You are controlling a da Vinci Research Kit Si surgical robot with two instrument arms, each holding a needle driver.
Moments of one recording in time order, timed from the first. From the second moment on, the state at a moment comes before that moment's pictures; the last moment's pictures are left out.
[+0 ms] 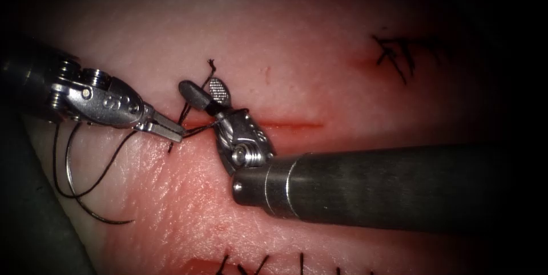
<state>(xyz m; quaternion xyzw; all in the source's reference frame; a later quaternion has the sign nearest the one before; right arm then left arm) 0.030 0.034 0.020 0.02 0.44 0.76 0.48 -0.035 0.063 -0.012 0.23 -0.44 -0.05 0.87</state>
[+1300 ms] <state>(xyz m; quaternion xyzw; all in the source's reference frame) 0.031 0.036 0.021 0.04 0.44 0.76 0.47 -0.035 0.063 -0.012 0.23 -0.44 -0.05 0.86</state>
